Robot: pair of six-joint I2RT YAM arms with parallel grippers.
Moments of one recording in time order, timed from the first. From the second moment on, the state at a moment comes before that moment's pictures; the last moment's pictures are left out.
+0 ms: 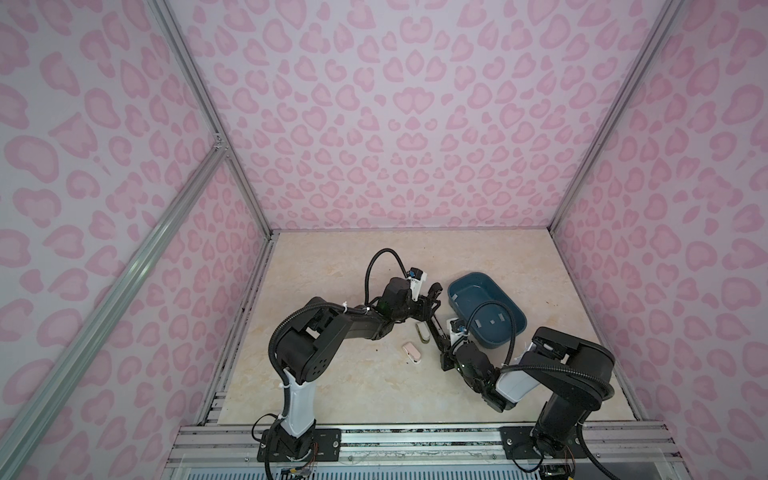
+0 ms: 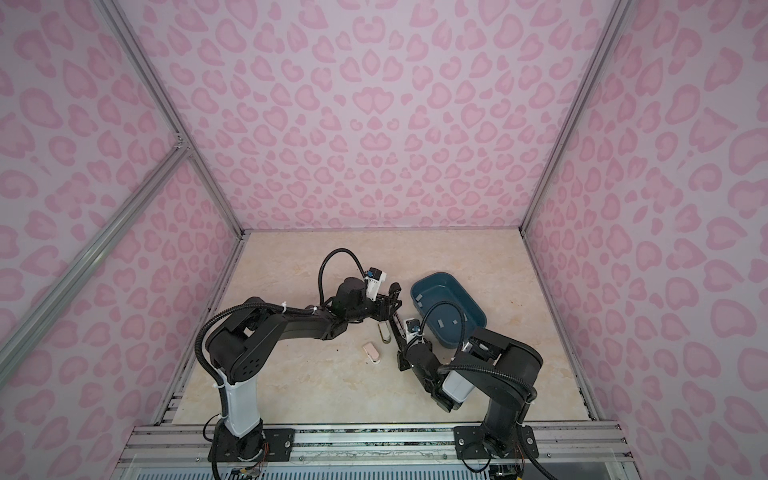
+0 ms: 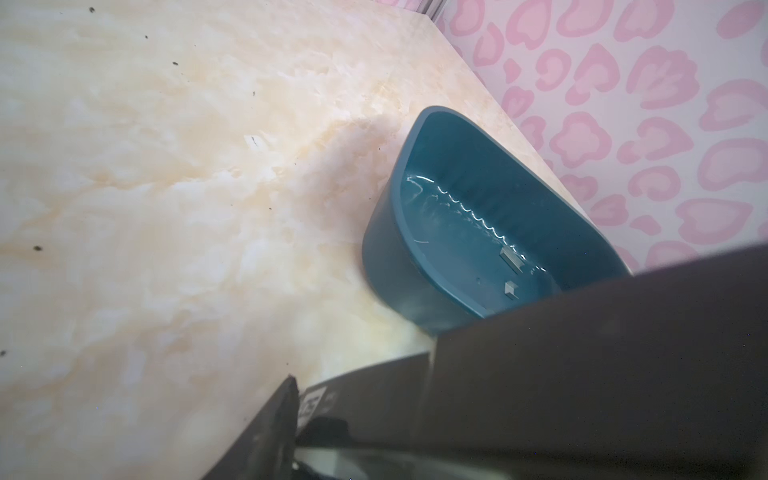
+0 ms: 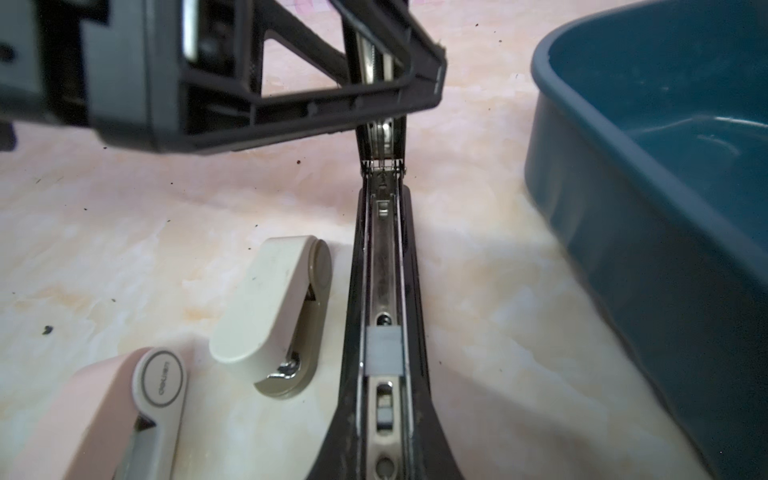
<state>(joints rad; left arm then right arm) -0.70 1.94 0.96 0.50 0.29 -0.39 0.89 1.76 0.23 1.05 0.42 0.39</state>
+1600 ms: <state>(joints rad) -0.74 1.90 0.78 0.70 0.37 -0.26 0.90 1.71 0.15 1.14 0.44 0.36</state>
